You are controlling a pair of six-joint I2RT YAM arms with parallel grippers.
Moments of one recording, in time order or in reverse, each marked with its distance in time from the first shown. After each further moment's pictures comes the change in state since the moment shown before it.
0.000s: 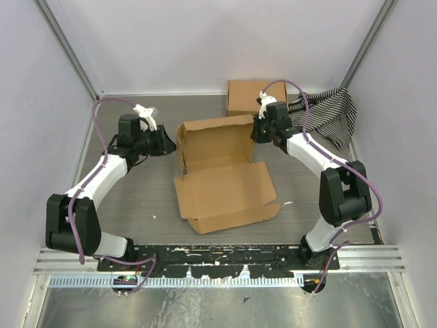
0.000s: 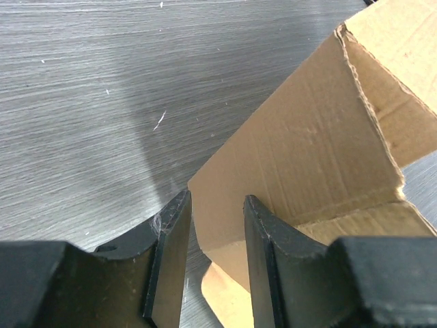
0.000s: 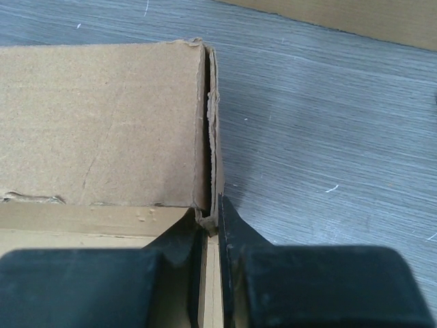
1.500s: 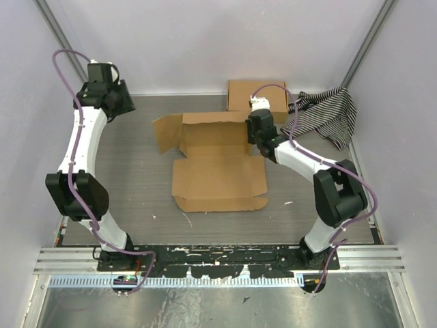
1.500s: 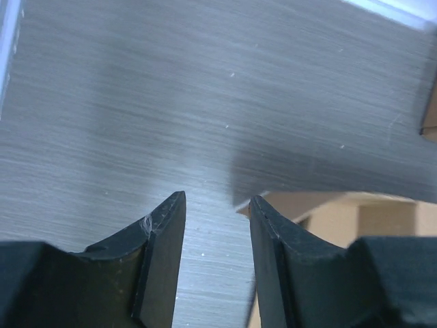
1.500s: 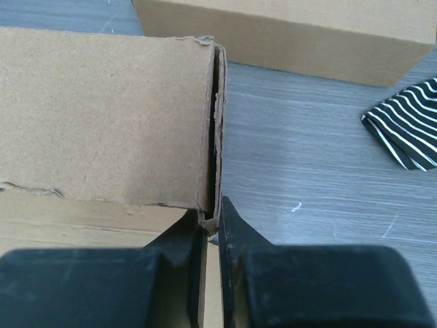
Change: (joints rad) left arm 0.147 0.312 0.858 -0.647 -0.480 0.025; right arm 0.145 0.026 -0.072 0.218 0.415 -0.001
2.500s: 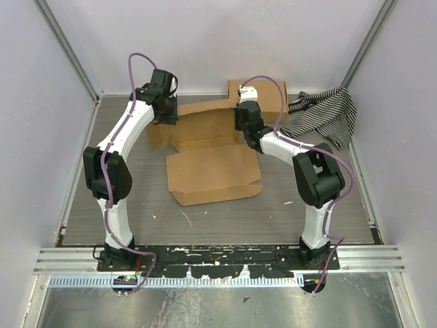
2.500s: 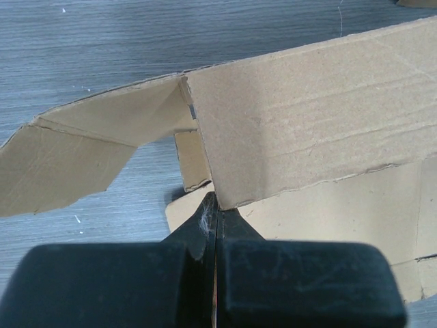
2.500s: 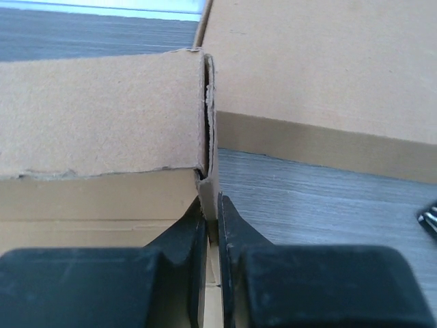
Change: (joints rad) left arm -0.286 0.268 0.113 -0.069 -0.010 0.019; right arm 0.002 0.229 0.175 0.217 -0.066 -0.023
